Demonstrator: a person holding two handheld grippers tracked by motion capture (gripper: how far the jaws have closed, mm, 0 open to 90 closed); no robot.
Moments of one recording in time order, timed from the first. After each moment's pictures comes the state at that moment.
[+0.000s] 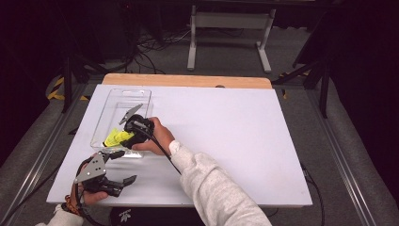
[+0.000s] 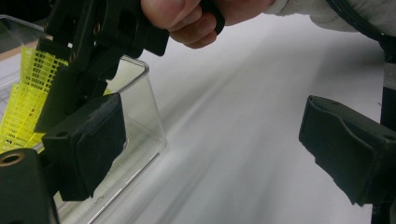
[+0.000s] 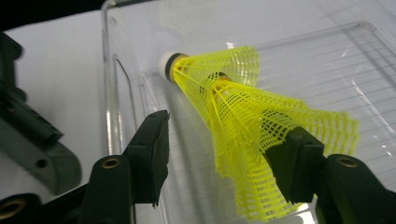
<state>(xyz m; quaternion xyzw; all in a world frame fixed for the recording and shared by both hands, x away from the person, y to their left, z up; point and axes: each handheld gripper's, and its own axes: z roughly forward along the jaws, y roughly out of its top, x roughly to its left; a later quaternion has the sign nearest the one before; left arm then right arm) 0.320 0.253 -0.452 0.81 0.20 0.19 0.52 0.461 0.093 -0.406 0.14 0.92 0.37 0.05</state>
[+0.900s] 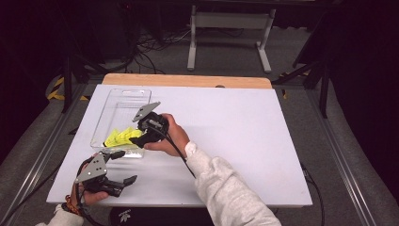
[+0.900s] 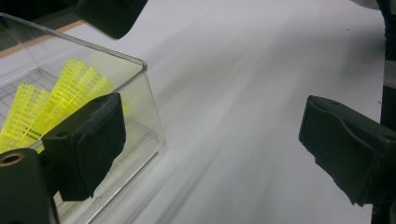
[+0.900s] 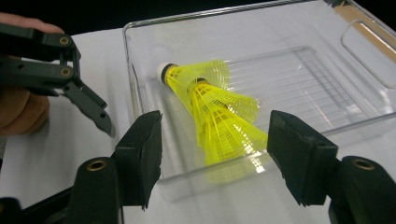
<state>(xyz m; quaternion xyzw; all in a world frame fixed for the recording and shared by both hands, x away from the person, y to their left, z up) 0.320 0.251 -0.452 0.81 0.20 0.18 0.52 0.440 0.042 -0.372 0.13 0.90 0.41 0.10</state>
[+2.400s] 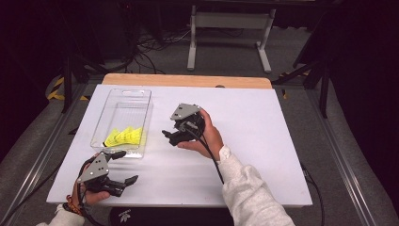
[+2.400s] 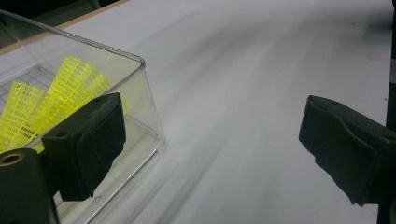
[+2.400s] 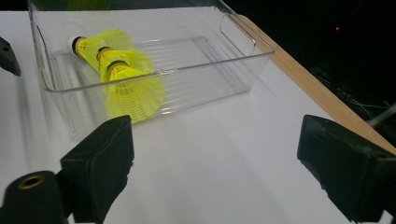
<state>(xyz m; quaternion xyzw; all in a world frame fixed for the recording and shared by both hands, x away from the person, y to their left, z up) 0.321 0.248 -0.453 0.82 0.20 0.19 0.51 0.434 -0.051 -0.366 0.18 0.86 0.42 0.24</state>
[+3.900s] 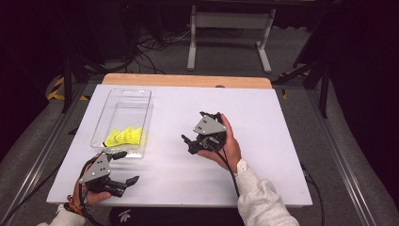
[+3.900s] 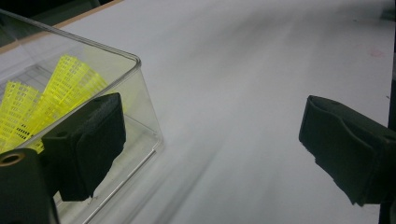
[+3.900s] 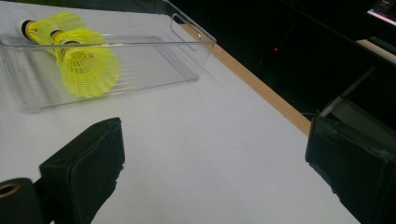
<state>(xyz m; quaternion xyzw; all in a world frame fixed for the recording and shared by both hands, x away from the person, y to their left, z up) 0.320 0.245 -0.454 0.82 0.20 0.19 0.50 0.403 -0.105 -0.385 0.20 0.81 0.44 0.34</state>
